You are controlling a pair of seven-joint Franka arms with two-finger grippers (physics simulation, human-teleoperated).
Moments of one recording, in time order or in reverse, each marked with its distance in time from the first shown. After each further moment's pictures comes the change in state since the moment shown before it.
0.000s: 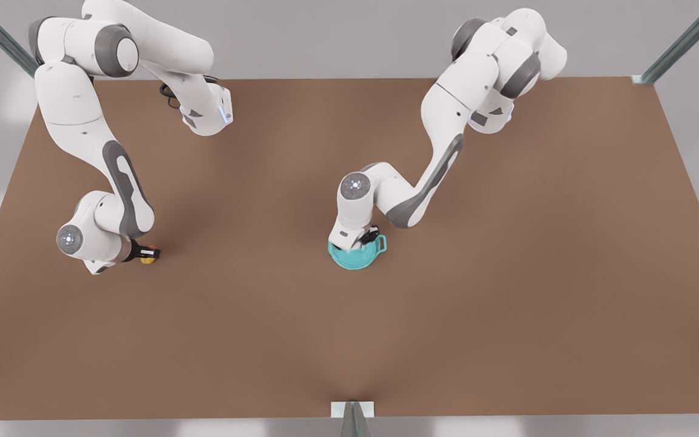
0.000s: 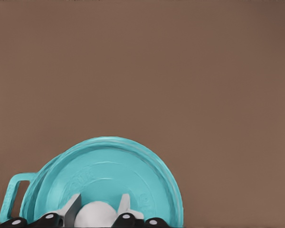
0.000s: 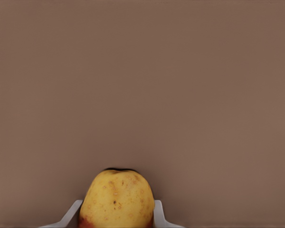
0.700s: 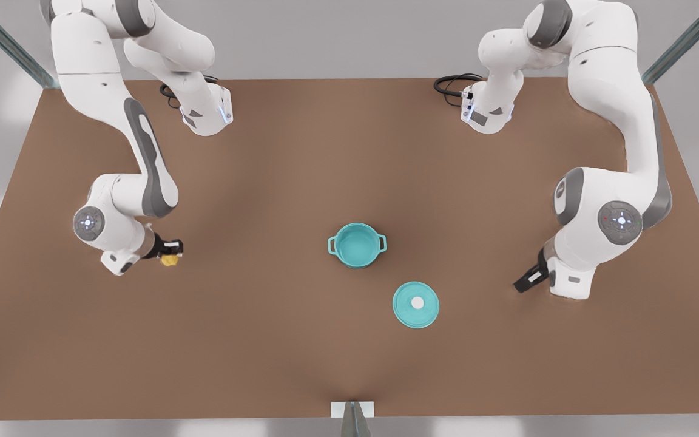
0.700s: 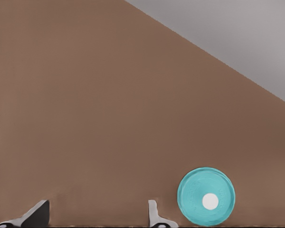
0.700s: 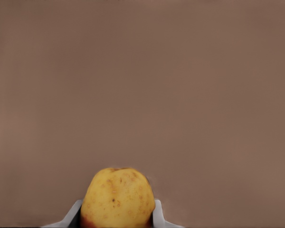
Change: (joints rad) left arm 0.671 -0.371 -0.009 0.010 -0.202 -0.428 0.475; right arm 0.184 -0.235 0.090 0.032 0.024 -0.171 -0.031
